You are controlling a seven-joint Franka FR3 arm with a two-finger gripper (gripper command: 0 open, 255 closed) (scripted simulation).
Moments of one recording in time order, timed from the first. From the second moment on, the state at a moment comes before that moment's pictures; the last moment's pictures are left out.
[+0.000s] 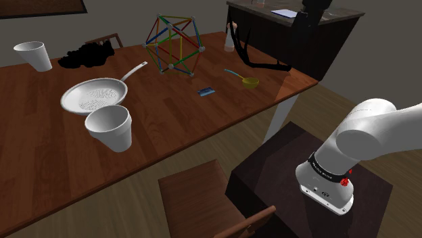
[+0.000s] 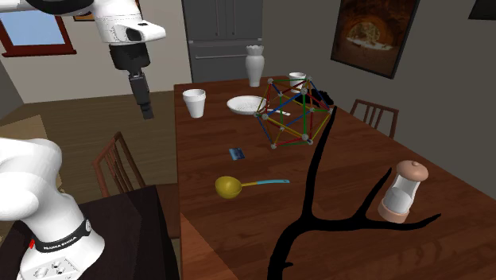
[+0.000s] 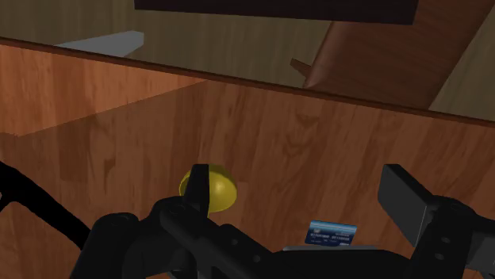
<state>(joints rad) 0.01 -0.80 -0.07 -2.29 -0.06 1.54 -0.08</state>
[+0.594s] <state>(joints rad) 0.01 -0.59 -0.13 -2.30 -0.04 1.73 -0.09</state>
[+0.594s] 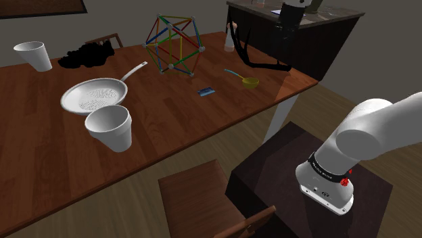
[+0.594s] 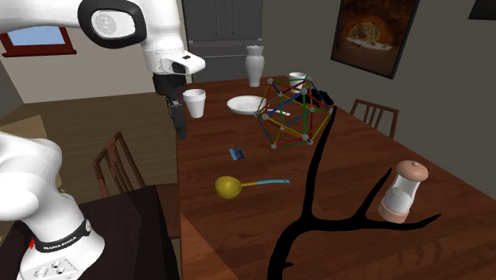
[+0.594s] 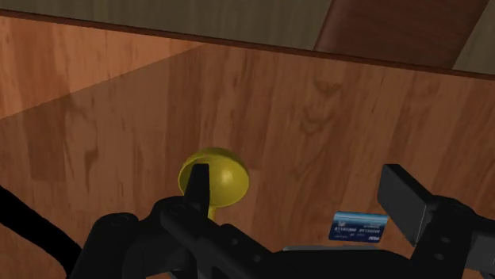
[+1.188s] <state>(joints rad) 0.01 -0.27 -0.21 -2.22 0.03 1.92 -0.14</state>
